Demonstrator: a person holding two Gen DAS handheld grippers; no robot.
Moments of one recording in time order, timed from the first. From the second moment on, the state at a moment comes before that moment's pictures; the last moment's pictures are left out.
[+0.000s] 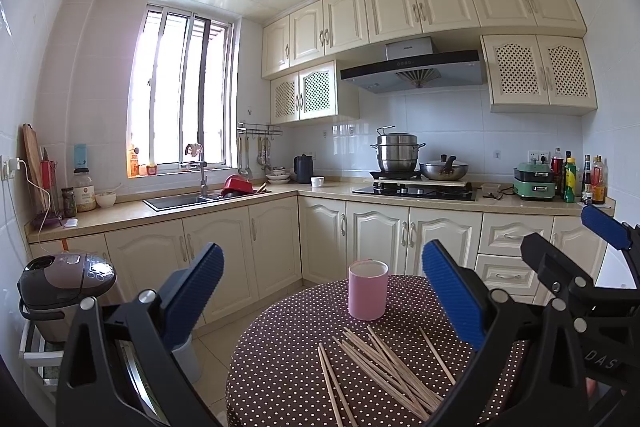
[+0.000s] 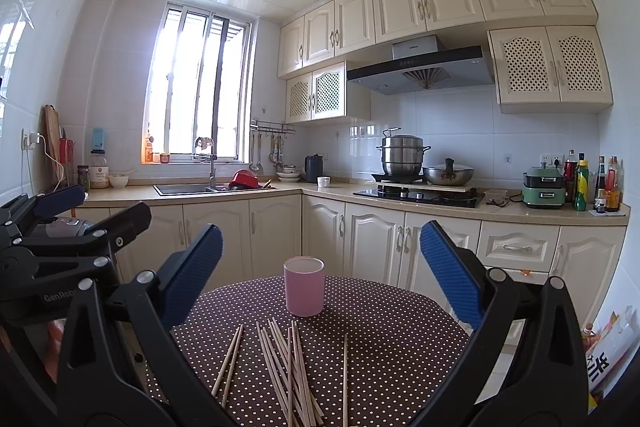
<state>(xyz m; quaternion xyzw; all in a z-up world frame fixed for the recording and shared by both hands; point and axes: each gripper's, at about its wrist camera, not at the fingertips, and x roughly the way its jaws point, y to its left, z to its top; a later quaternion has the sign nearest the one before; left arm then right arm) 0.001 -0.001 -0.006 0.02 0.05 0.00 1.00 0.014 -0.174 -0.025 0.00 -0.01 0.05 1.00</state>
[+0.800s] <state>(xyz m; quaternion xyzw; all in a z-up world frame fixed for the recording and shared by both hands) 0.015 -0.001 -0.016 0.02 0.06 0.00 1.00 0.028 -0.180 -0.030 0.00 0.01 0.05 1.00</state>
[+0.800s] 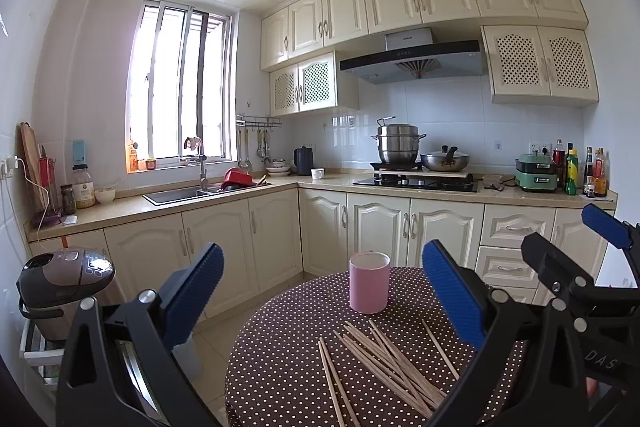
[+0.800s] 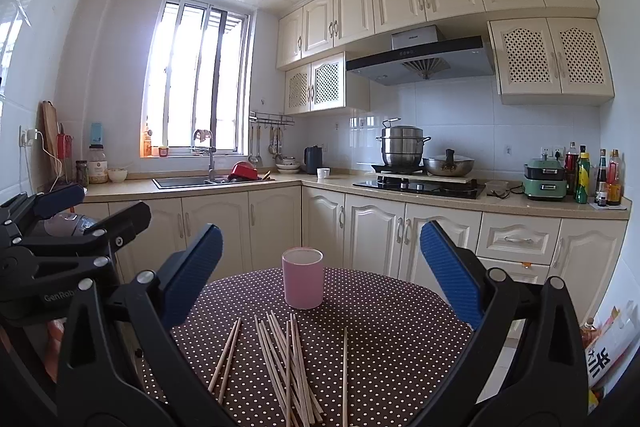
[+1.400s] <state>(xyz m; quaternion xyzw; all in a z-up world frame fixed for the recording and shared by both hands) 0.129 0.013 -0.093 0.02 0.26 -0.02 0.96 0.115 -0.199 -0.093 0.02 0.17 0.03 0.98</state>
